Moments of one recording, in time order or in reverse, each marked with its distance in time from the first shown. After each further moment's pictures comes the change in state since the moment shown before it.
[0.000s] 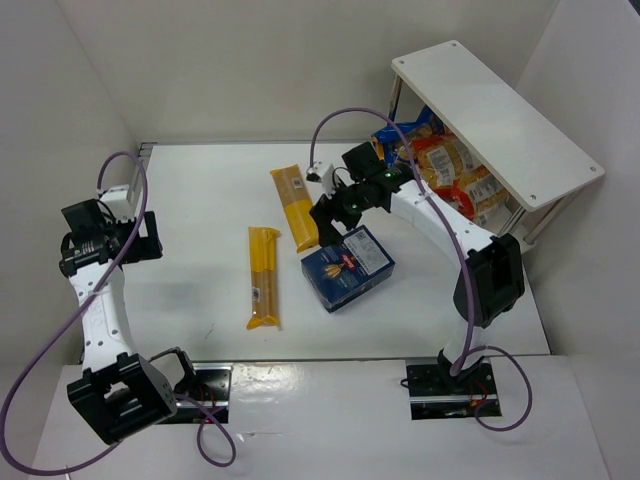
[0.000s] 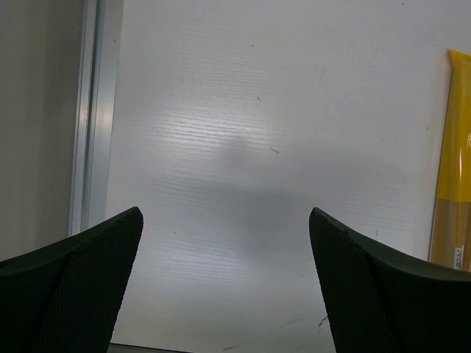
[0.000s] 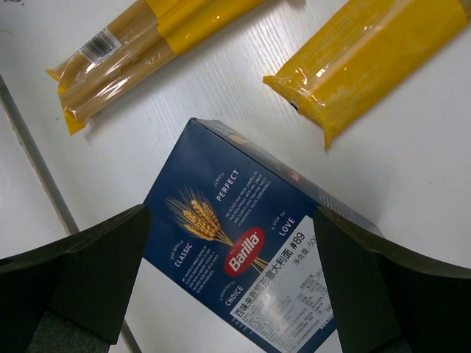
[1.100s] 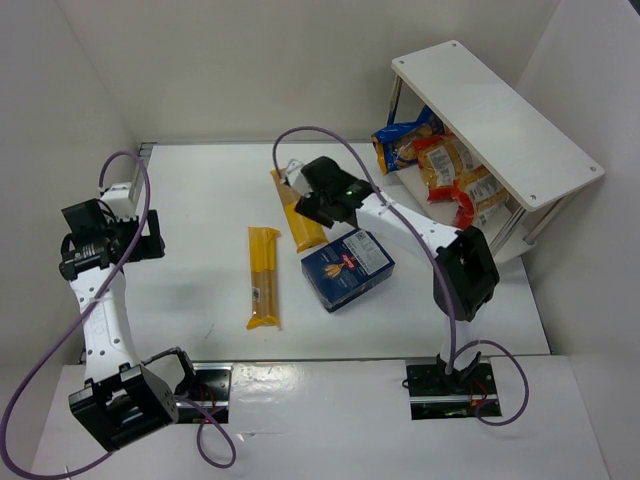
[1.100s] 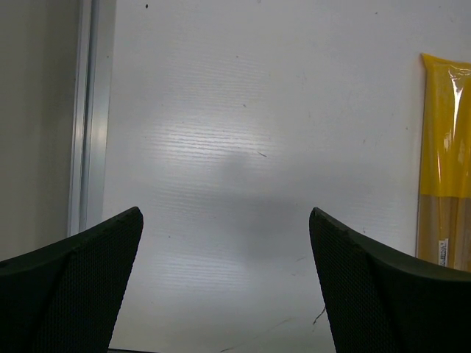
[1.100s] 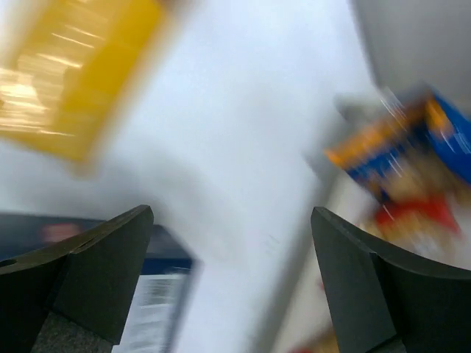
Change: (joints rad) left arm -0.019 -0.040 0.013 -0.014 0.023 0.001; right arm 0.155 0.110 -0.013 0.330 0.940 -0.195
